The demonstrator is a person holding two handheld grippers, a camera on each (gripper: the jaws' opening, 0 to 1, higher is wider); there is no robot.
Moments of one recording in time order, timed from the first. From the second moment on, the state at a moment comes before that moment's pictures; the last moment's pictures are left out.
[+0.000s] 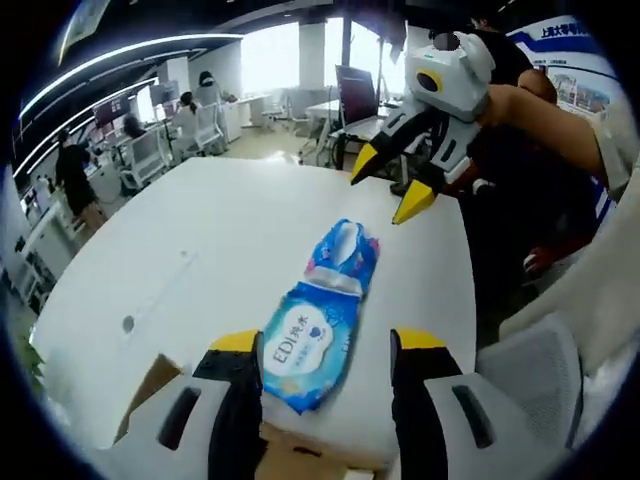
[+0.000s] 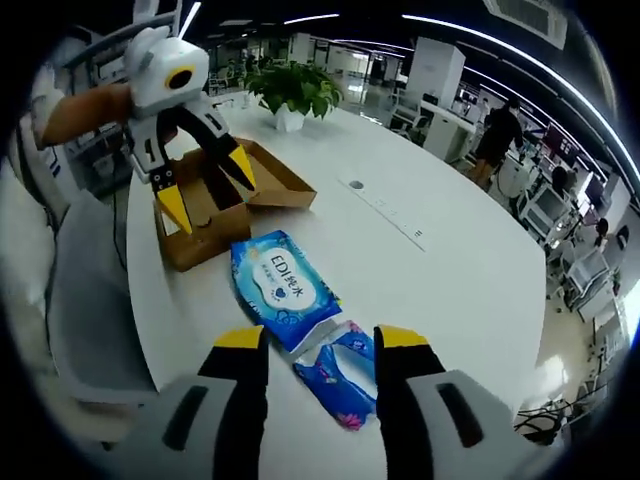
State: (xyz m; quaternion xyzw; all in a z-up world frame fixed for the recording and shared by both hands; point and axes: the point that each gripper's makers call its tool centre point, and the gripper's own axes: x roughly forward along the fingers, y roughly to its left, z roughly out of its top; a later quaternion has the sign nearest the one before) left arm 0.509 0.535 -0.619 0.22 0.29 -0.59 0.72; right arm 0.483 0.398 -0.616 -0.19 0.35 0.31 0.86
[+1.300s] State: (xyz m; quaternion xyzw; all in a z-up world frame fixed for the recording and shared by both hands) left arm 0.520 0.811 -0.617 0.14 0.33 -0.37 0.86; right arm 0.469 0.571 -0.630 -0.22 0.31 0.50 0.78
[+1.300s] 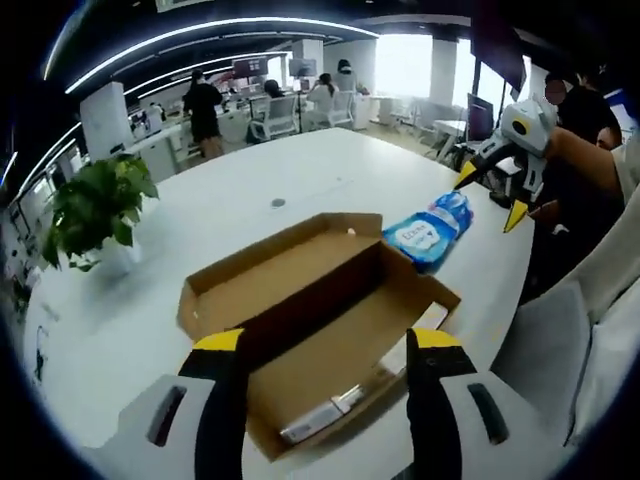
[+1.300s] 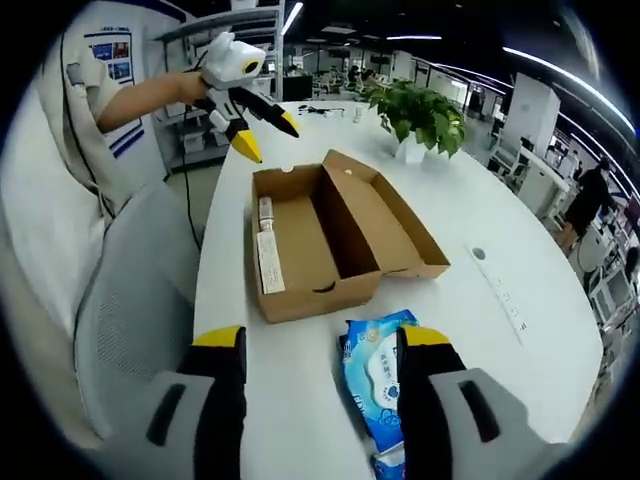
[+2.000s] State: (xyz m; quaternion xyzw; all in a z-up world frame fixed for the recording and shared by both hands) left arm 0.505 0.894 -0.675 0.09 0.39 -0.28 0.87; right arm 0.488 0.641 -0.673 -0.25 0.33 0.57 0.71
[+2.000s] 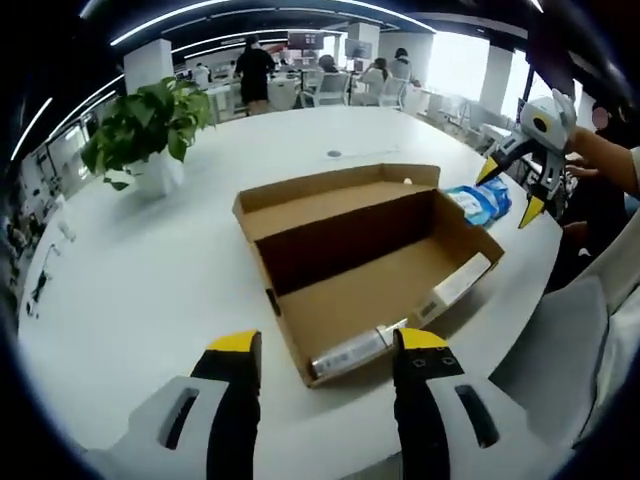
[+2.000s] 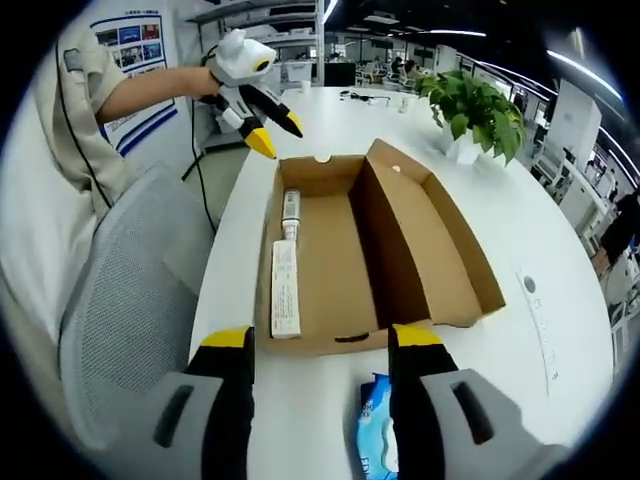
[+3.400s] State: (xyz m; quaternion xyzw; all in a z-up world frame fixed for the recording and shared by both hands) left arm 0.503 0.917 -0.716 -0.03 0.44 -0.21 0.87; right arm 0.495 0.697 -0.742 -0.26 0.39 0.62 0.63
